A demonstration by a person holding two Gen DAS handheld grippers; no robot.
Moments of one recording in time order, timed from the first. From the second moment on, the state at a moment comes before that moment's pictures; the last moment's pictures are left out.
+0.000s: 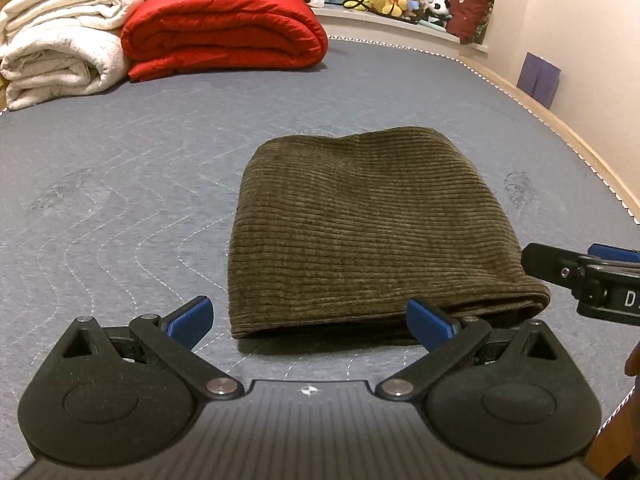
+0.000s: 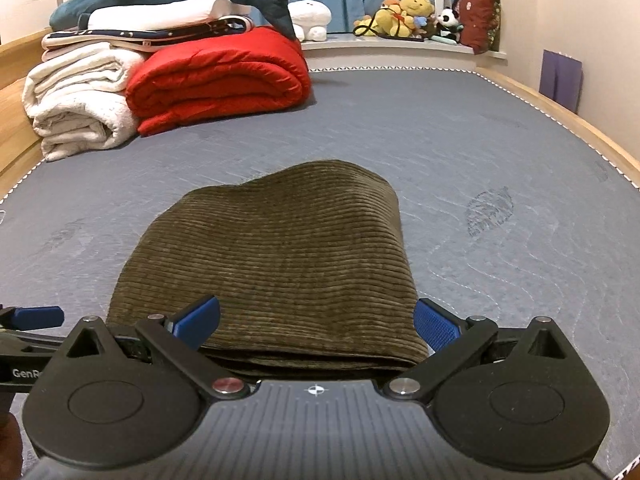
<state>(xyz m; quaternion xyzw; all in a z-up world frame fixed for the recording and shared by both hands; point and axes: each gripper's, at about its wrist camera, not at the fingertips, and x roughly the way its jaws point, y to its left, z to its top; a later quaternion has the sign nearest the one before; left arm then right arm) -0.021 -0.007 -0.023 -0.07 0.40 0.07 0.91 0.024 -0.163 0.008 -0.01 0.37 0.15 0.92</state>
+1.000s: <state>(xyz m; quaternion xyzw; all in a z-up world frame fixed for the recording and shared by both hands) -0.025 -0.011 -0.020 -0.07 0.39 0.06 0.92 0.017 -0.159 0.010 -0.03 0.36 0.15 0.92</state>
